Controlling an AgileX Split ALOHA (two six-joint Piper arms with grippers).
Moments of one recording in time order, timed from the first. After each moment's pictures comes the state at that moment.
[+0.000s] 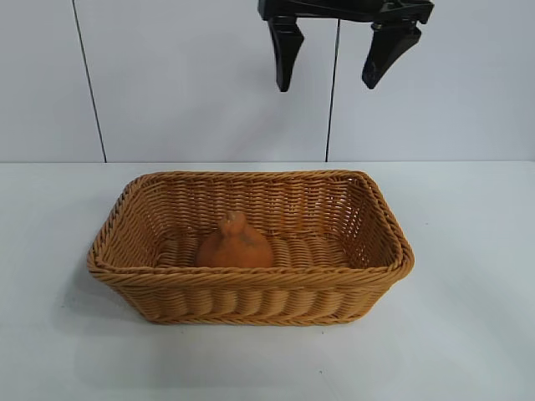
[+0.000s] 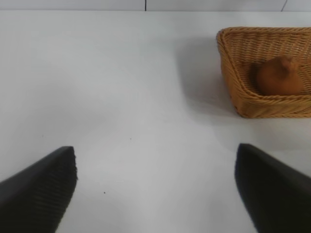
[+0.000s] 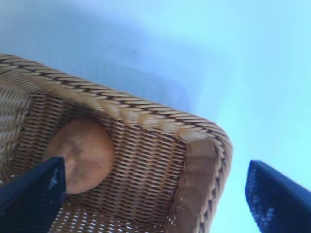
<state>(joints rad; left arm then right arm) -0.08 0.00 -0.50 0.00 1.07 -0.05 0.21 2.03 -1.96 -0.08 1.21 0.12</state>
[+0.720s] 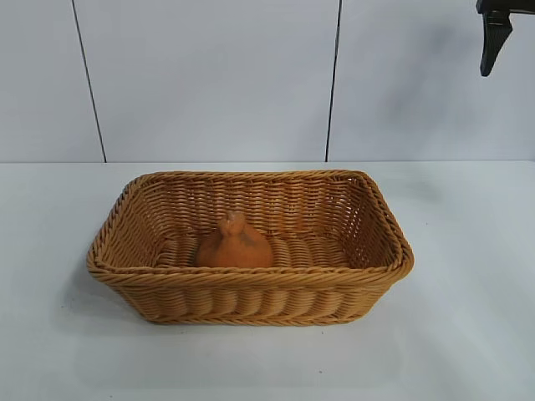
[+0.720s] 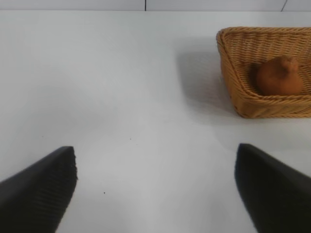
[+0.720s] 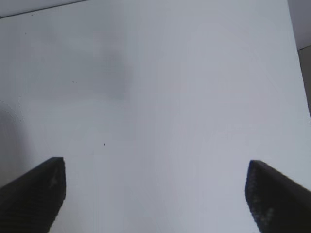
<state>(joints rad) -0.08 0.00 -0.50 0.00 1.07 -0.05 -0.02 1.90 -1.73 0.03 1.21 0.06</state>
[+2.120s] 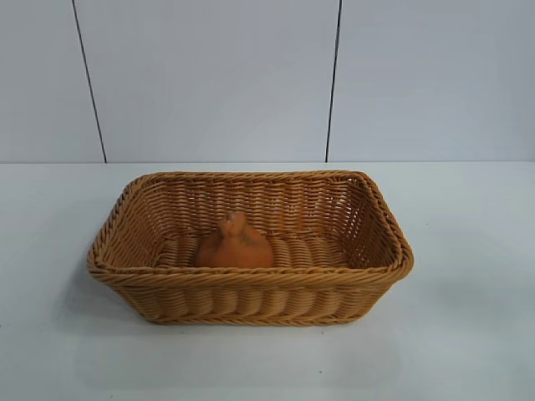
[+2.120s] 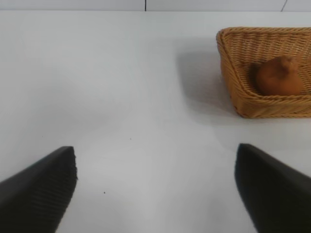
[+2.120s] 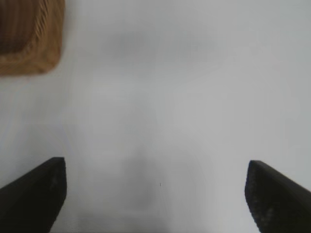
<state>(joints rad) -0.08 0.00 -0.50 0.00 1.07 -0.05 -0.02 0.16 -0.49 0.05 1.03 -0.07</state>
